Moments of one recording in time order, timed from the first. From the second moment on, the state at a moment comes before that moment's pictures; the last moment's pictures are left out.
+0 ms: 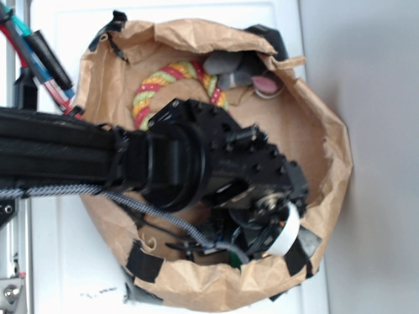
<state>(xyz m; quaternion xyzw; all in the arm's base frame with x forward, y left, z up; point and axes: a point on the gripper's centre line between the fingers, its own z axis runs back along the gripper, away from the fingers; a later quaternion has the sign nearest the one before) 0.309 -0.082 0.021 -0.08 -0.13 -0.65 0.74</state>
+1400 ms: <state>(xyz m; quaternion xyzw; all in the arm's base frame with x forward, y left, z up) 0.285 0.040 0.109 0.11 -0.03 -0.34 0.94</state>
